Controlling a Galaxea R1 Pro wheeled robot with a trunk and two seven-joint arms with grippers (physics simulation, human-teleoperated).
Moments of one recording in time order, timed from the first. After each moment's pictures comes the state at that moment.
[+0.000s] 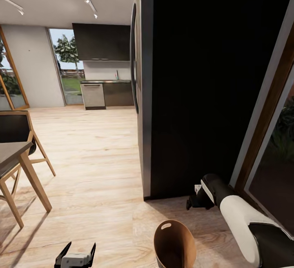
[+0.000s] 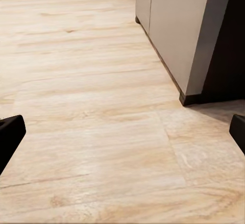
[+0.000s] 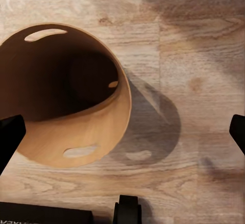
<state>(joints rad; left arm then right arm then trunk) 0.16 0.05 0.01 -1.17 0.01 -0.33 -0.03 -0.91 -0.05 -0.04 -0.36 0.23 1.05 0.28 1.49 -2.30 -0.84</state>
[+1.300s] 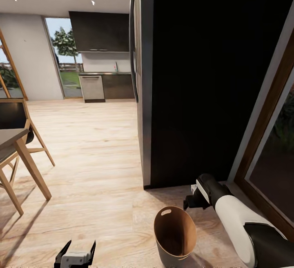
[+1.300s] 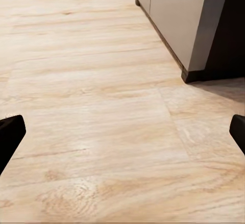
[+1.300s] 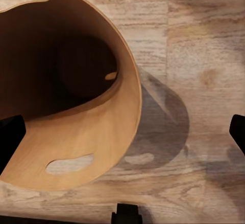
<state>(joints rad) 0.16 0.05 0.02 -1.18 0.02 -0.33 -0.03 -0.91 -0.01 -0.05 -0.36 0.23 1.05 0.23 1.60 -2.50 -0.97</state>
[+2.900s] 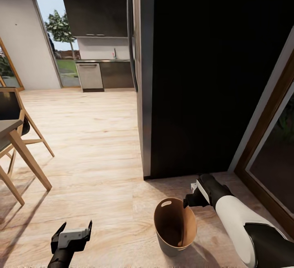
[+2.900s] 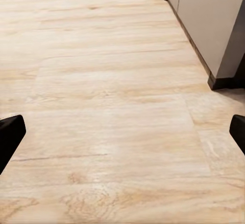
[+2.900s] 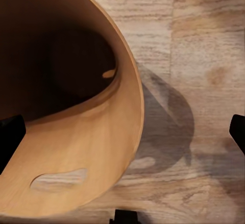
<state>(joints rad) 0.16 0.04 0.01 -1.45 0.02 -0.08 0.09 -0.91 -0.01 -0.05 -0.36 0.23 0.99 0.23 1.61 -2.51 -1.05</state>
